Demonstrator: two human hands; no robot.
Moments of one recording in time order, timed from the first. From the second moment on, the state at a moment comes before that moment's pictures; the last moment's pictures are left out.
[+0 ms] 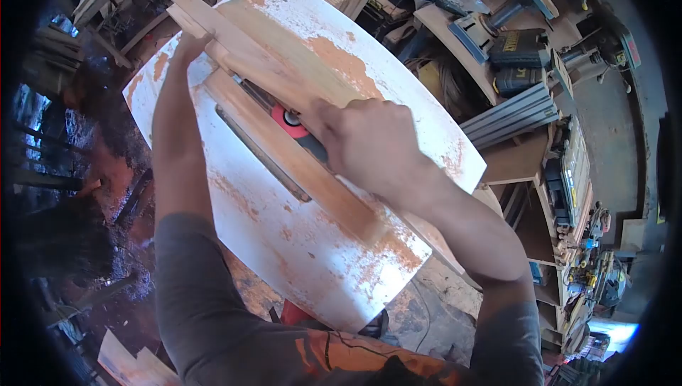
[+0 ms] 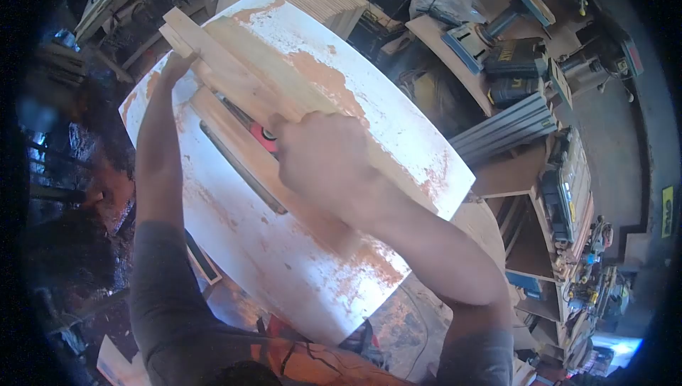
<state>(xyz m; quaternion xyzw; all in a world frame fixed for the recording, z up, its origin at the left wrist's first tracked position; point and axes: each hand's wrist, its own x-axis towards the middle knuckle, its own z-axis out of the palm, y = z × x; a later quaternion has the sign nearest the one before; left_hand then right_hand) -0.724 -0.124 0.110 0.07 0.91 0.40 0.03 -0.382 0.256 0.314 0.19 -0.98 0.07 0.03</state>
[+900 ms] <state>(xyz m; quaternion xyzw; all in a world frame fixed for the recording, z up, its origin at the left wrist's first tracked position) -0.724 -0.276 0.156 -0.02 0.92 0.30 -0.27 -0.136 0.436 0.314 -0.06 -0.95 0.29 0.10</state>
